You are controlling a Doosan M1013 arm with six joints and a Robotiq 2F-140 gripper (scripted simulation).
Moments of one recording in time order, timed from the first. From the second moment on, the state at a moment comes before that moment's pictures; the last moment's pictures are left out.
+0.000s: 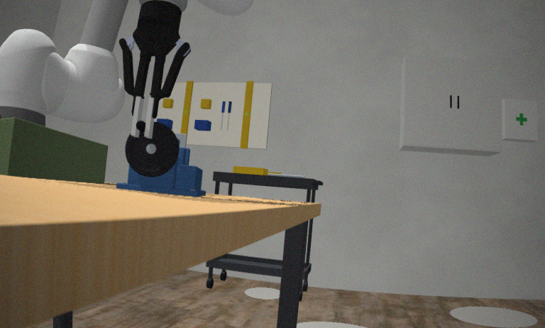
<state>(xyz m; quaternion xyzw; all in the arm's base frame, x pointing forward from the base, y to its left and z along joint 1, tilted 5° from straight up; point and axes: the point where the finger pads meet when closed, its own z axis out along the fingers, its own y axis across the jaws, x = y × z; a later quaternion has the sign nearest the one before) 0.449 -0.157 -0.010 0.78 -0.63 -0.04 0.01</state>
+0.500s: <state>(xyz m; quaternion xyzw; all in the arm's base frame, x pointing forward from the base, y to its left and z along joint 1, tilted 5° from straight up) 0.482 -0.149 -0.017 0.78 -0.63 -0.04 0.01</state>
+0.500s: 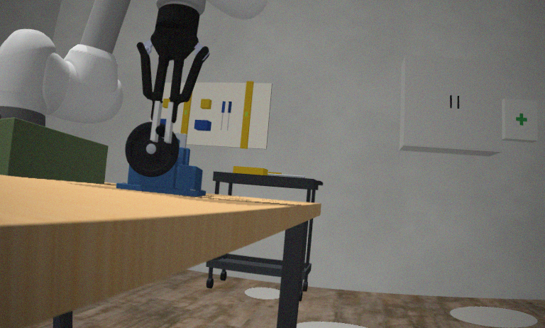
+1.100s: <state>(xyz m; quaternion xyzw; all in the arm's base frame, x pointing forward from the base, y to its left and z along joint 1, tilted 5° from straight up) 0.492 -0.145 -0.048 0.78 -0.63 -0.04 0.01</state>
